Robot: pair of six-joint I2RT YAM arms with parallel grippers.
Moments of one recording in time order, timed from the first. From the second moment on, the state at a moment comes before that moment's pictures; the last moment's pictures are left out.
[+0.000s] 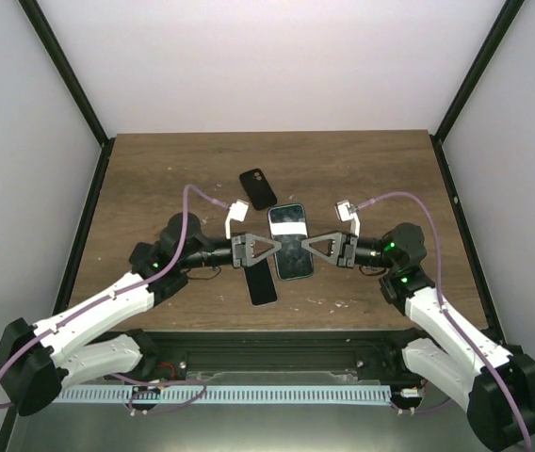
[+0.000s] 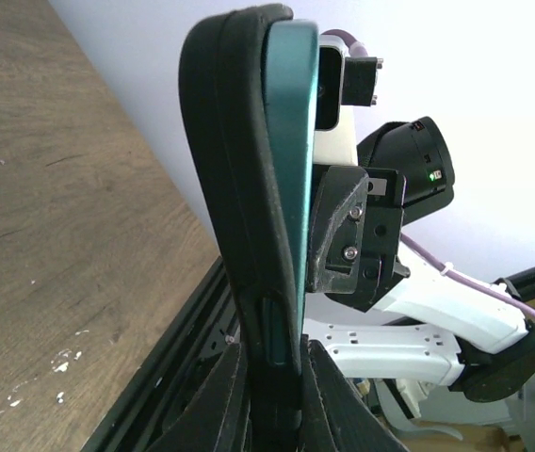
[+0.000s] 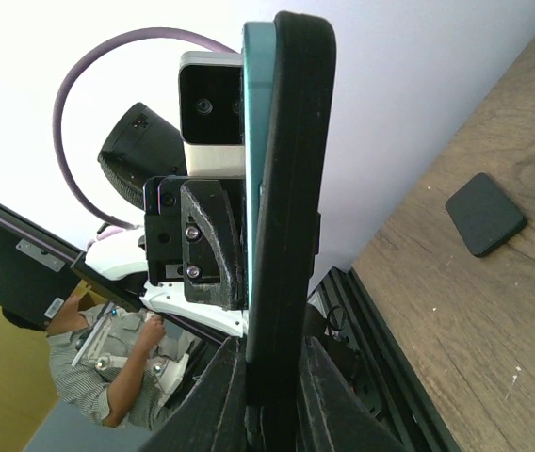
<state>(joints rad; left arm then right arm) -0.77 1.05 0.70 0.26 0.64 -0.94 0.38 0.88 0.44 0.62 -1.07 1.10</state>
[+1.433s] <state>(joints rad) -0.77 1.05 0.64 0.27 0.68 -1.01 0.39 0.91 0.48 0.65 -0.89 1.10</state>
